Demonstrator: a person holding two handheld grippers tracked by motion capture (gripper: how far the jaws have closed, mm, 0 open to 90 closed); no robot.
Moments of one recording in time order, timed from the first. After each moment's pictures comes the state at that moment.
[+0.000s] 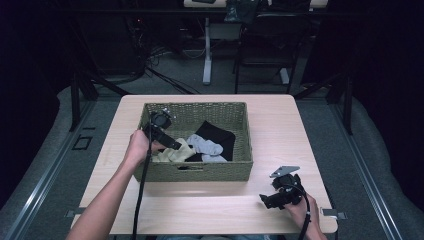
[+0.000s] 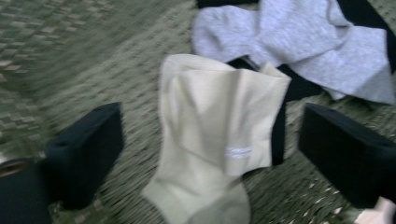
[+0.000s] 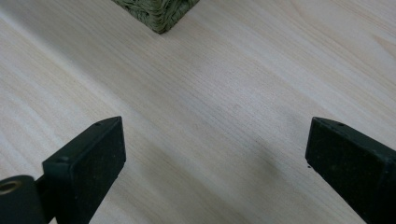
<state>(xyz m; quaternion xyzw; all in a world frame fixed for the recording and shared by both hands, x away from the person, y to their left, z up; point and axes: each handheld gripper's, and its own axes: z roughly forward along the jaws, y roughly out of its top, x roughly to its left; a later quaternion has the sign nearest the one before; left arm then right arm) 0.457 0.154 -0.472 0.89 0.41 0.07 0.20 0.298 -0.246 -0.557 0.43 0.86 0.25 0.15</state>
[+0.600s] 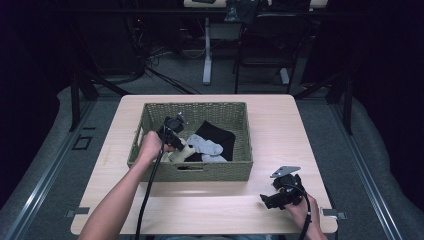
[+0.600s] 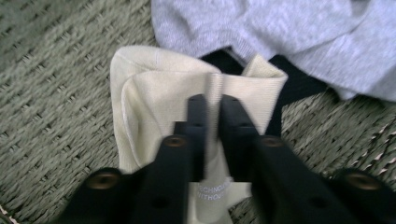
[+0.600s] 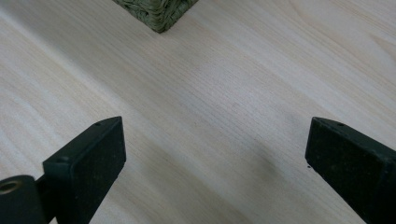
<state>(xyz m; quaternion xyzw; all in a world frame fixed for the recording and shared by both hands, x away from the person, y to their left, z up) 0.474 0.126 -0.502 0.91 0.39 0.02 0.16 0.298 -0.248 -0.556 0.43 0.86 0.24 0.15</state>
